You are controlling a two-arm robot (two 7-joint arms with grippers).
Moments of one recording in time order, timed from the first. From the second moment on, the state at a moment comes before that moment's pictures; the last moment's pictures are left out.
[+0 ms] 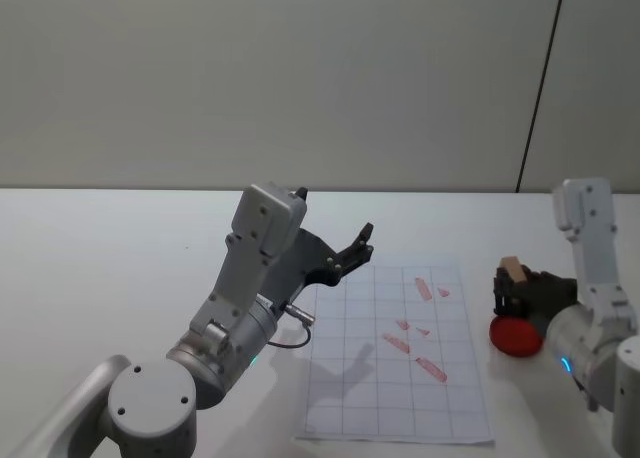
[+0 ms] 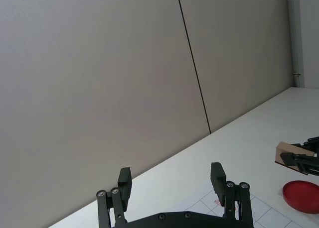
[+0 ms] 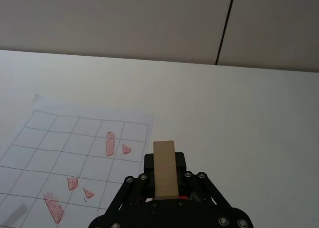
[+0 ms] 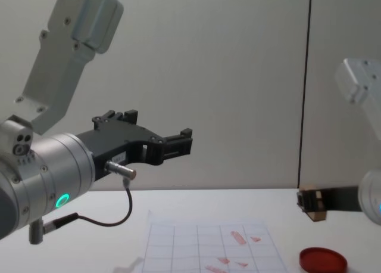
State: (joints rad) left arm -0.24 0.38 0.45 -1.63 -0.20 0.01 -0.01; right arm 0.23 0.05 -0.24 -1.54 0.12 0.56 -0.04
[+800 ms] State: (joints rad) left arm -0.24 0.38 0.45 -1.63 -0.20 0.01 -0.01; right arm 0.15 0.04 -0.21 -1.58 0.24 0.59 -0.16
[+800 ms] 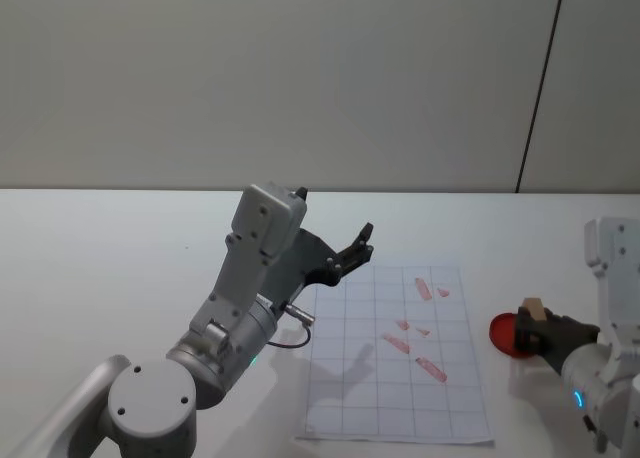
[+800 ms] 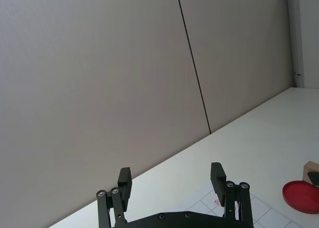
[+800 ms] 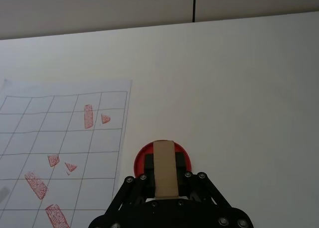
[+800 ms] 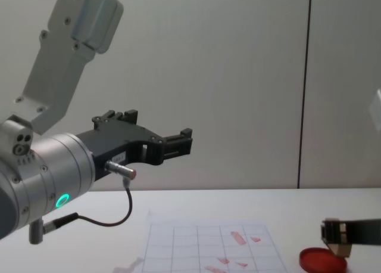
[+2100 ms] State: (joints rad) left arm -0.24 0.38 0.45 -1.63 -0.20 0.01 -0.01; right arm 0.23 0.01 -0.21 -1.39 0.18 0.44 -0.13
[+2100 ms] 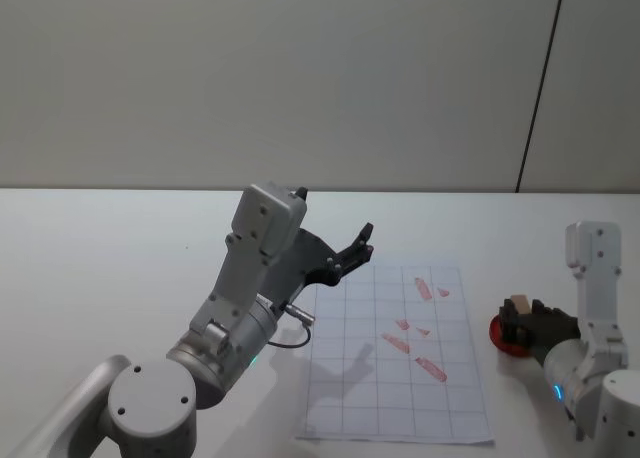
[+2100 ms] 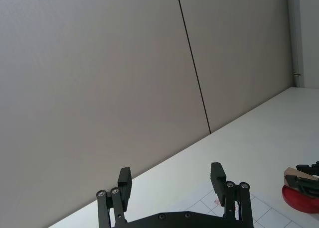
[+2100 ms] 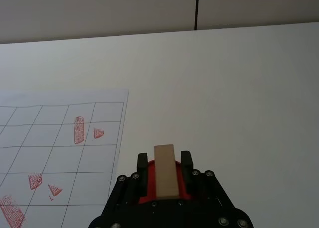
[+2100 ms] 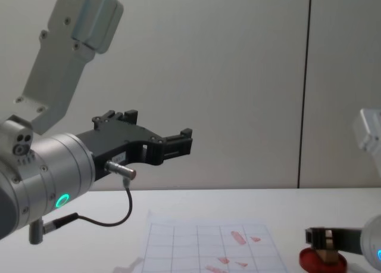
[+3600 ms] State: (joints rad) left arm -0.24 0.38 0.45 -1.63 -0.20 0.01 -0.01; right arm 0.16 0.03 -0.19 -1.53 0.23 0.30 -0.04
